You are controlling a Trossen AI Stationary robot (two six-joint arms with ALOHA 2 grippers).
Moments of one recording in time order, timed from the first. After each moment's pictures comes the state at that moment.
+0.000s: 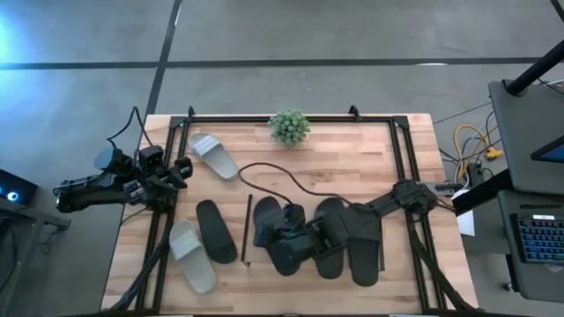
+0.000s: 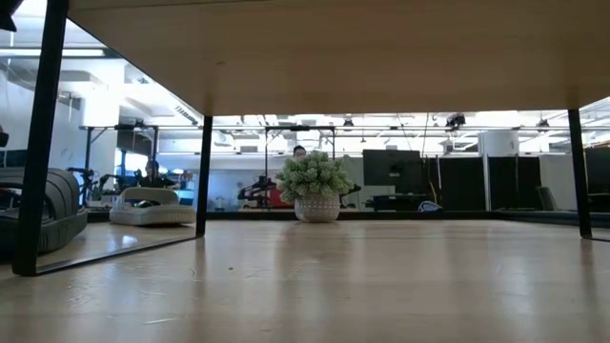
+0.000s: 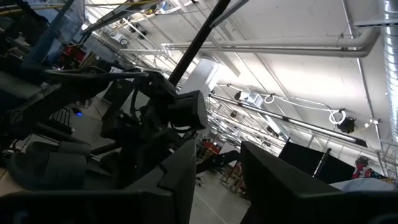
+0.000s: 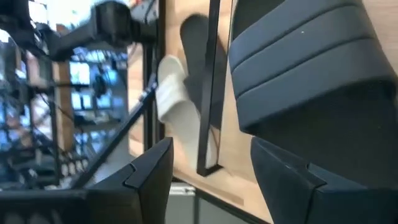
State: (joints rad) left arm 0.12 0.23 0.41 0.25 0.53 -0.85; right arm 0.44 2.17 2.31 -1.04 0.48 1.89
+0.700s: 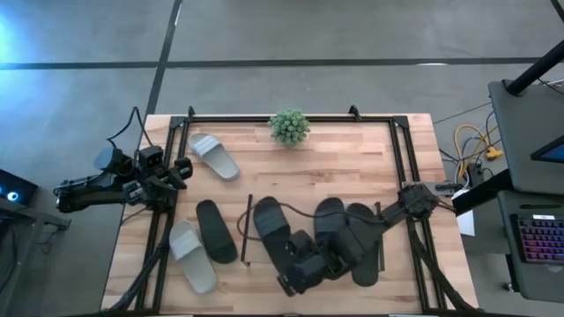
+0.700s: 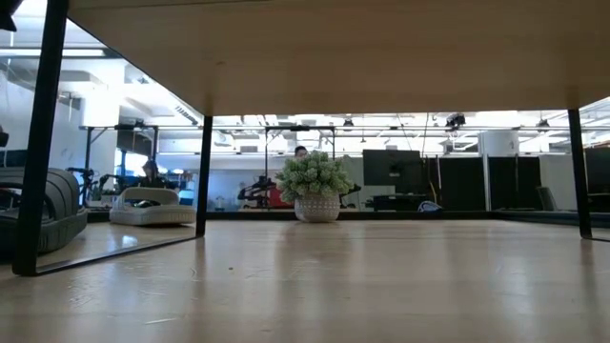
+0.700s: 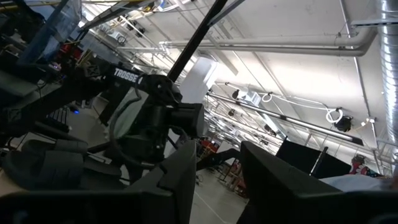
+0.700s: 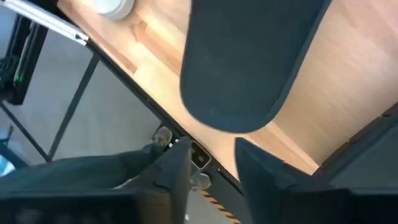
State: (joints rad) left arm 0.12 0.22 0.41 0.25 0.54 -0.86; right arm 0.55 2.16 2.34 -1.29 0.10 1.44
